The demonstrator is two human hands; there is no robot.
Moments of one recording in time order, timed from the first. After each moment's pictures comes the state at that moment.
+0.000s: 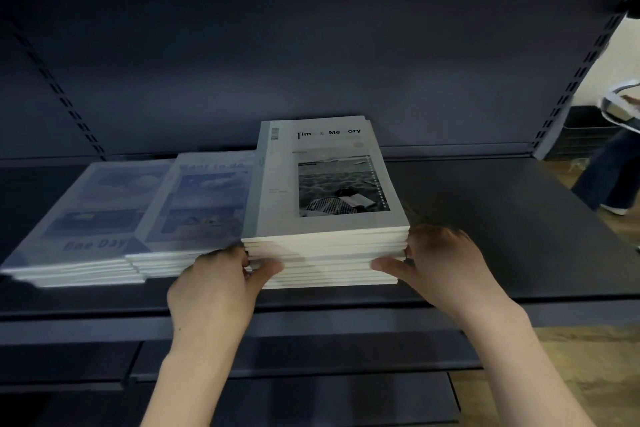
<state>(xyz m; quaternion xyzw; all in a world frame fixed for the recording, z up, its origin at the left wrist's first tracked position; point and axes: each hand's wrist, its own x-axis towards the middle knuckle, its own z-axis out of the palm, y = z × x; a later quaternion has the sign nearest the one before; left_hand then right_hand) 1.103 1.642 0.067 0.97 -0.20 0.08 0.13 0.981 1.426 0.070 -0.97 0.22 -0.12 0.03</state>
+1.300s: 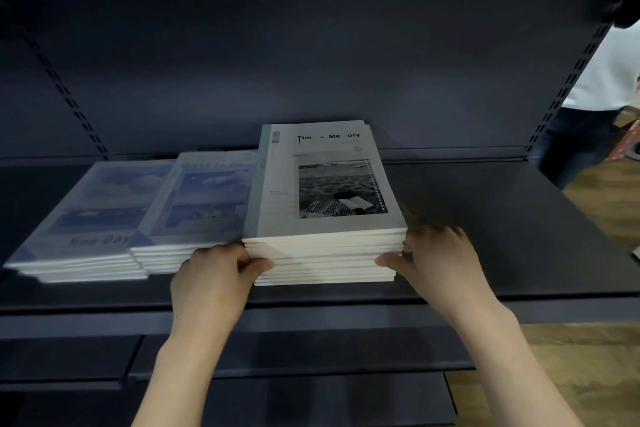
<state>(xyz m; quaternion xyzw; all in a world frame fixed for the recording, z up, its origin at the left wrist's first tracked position) 1.113 1.647 0.062 0.95 -0.21 0.07 0.22 0.982 1.428 0.062 -0.95 0.24 -0.17 0.03</state>
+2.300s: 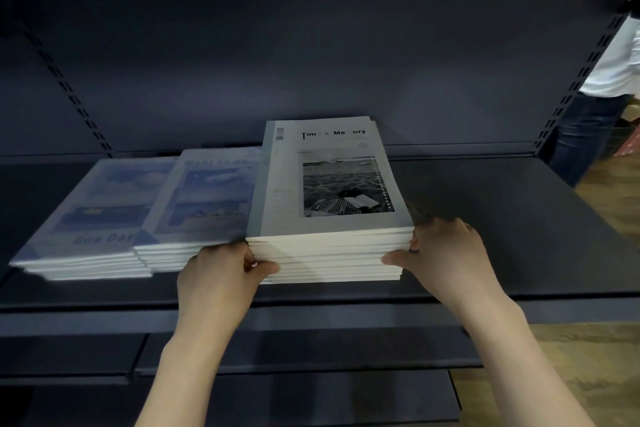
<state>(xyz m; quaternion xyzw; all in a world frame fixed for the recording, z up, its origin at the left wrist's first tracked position) 1.116 1.646 0.058 0.95 -0.24 0.09 0.21 0.983 1.436 0.084 -0.95 0.28 -0.13 0.09</state>
